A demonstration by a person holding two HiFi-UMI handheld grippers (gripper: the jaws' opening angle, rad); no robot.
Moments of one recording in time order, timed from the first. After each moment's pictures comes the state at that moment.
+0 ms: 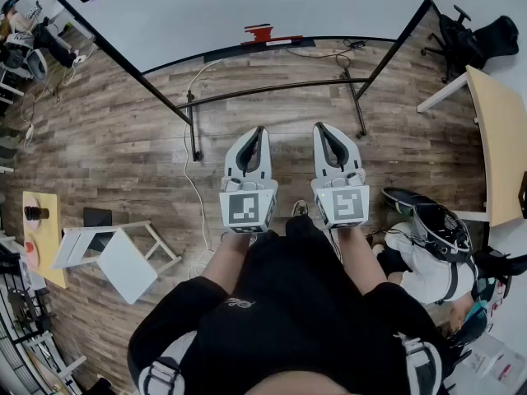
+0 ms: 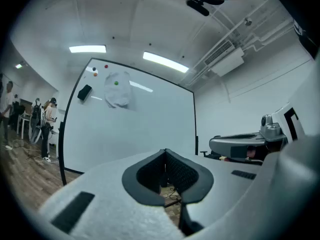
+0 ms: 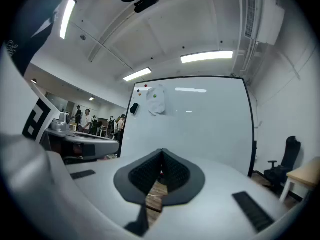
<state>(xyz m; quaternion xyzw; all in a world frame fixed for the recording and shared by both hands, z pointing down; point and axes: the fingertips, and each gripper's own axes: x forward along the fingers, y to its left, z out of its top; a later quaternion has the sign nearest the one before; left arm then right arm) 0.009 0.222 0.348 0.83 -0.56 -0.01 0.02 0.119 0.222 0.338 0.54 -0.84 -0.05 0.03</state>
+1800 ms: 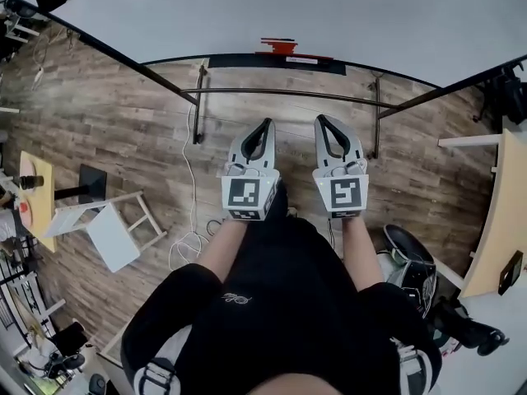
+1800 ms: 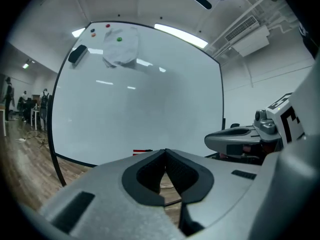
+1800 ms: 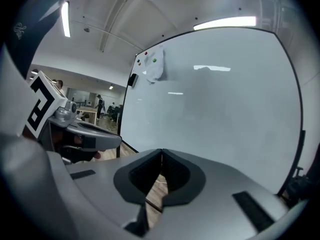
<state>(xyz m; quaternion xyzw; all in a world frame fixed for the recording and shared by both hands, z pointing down) 0.032 -0.021 0.434 0.79 -0.61 0.06 0.10 0.129 -0.044 0.420 0.43 -0.89 -0.03 0.14</state>
